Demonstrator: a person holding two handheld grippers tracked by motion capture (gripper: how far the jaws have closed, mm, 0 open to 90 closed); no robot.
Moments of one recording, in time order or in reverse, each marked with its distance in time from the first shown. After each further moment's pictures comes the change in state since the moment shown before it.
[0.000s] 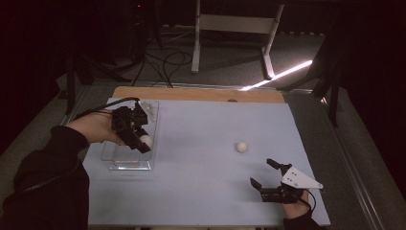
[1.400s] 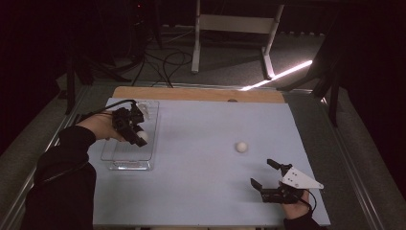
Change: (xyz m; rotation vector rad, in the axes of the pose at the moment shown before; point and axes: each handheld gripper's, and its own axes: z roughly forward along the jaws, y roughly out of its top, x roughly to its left) left arm 0.053 -0.031 0.052 0.011 0.071 -0.074; right arm 0.000 0.000 -0.001 -0.004 0.007 -0.001
